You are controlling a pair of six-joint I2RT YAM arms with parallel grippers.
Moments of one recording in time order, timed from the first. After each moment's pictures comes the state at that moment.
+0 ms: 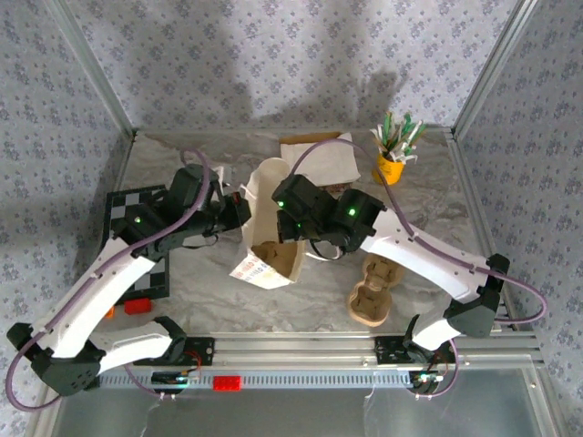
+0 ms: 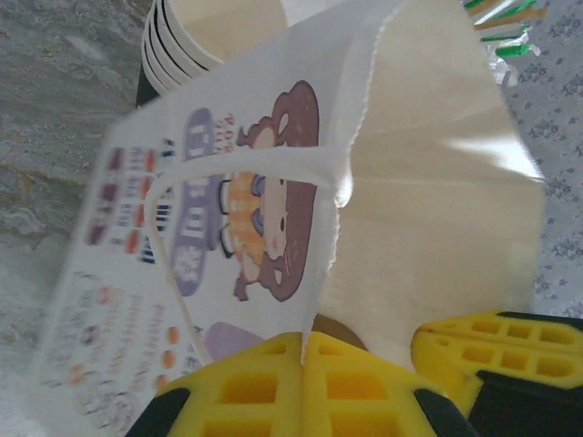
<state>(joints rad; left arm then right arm) -0.70 1.09 1.35 -0.94 0.05 -0.78 1.07 1.51 1.66 -1.05 0.22 0.72</state>
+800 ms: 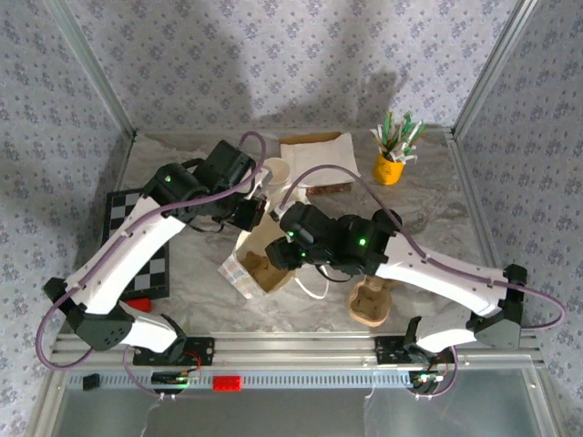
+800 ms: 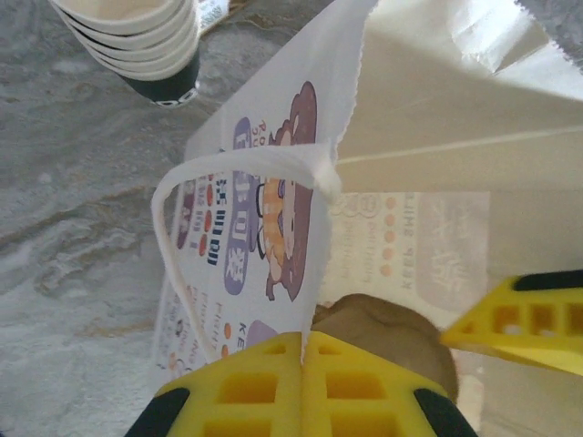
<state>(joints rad) -0.78 1.41 1.75 -1.35 0.03 -0.26 1.16 1.35 1.38 -0.81 0.12 0.52</state>
